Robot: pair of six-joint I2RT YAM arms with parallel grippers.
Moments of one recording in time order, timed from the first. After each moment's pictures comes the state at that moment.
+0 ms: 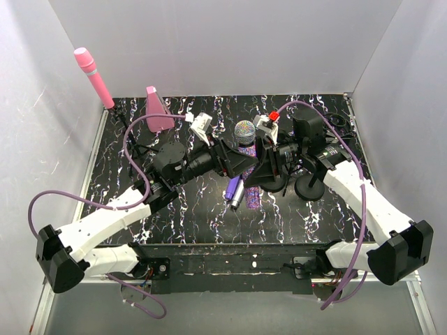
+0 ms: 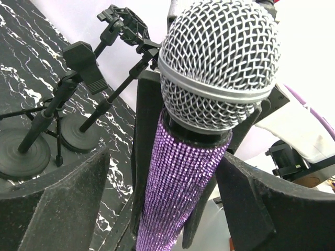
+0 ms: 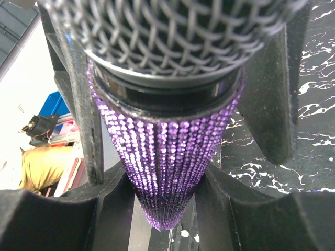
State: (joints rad) left arm -0.86 1.12 0.98 0.23 0.23 -0.76; right arm 0.51 1.24 1.17 -0.34 -1.35 0.14
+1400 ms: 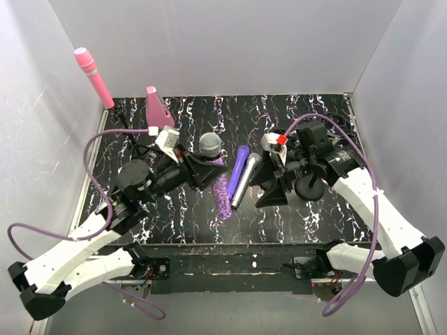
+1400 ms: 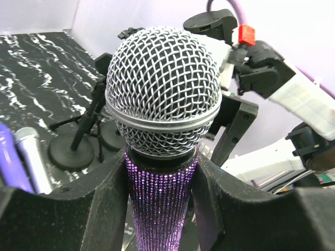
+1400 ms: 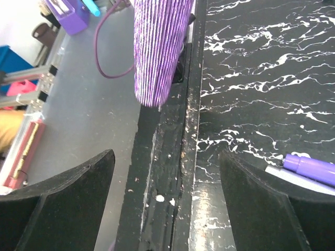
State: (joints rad) left arm -0.86 0.85 0.91 0.06 0.16 -0.58; right arm 0.51 1.16 1.18 -0.79 -1.26 -0.35
